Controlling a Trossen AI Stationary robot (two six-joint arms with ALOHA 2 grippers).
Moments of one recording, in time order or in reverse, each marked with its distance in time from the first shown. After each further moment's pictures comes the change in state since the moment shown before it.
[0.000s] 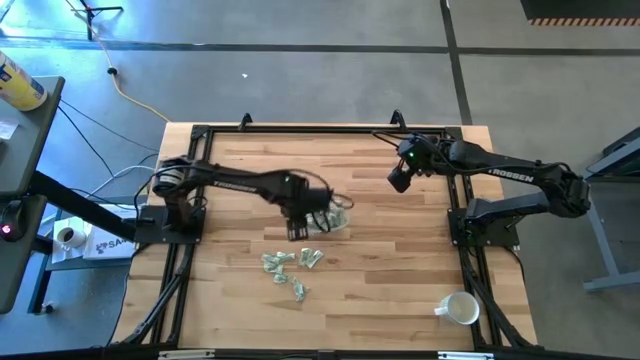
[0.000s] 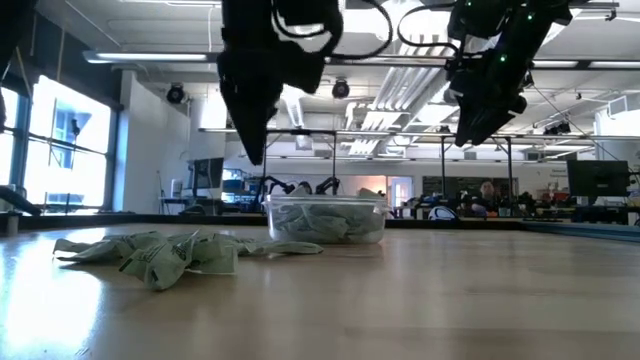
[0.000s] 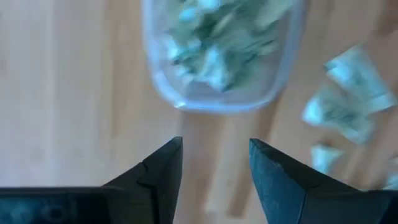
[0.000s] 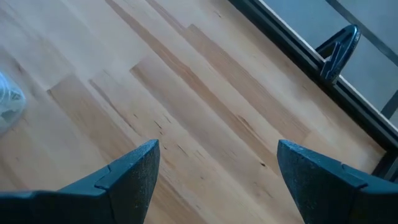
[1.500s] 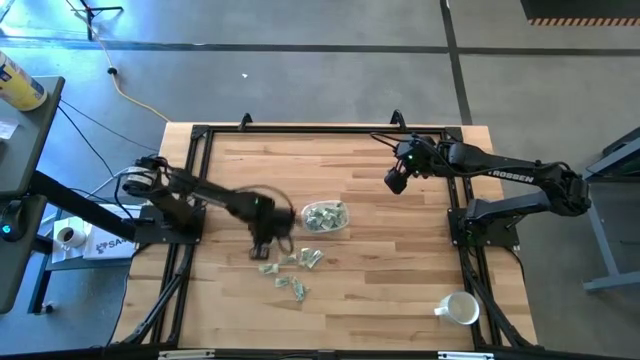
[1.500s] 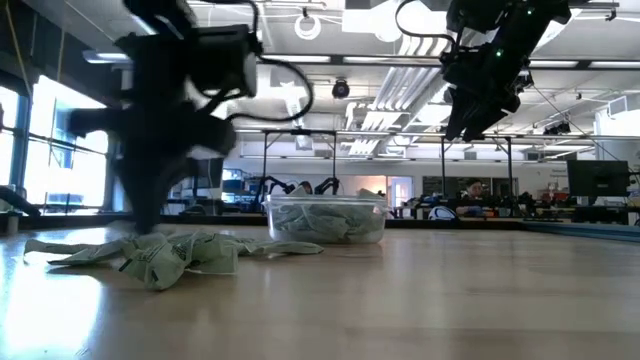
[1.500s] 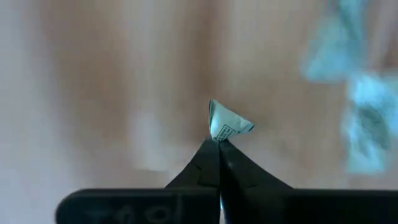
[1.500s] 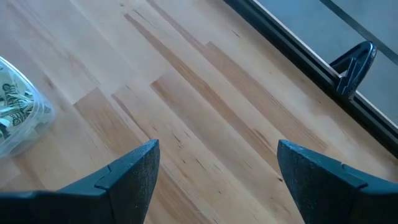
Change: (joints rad) left arm -0.046 -0.219 -0.615 0.371 0.231 0.134; right arm 0.042 0.001 0.000 0.059 -0.007 0.027
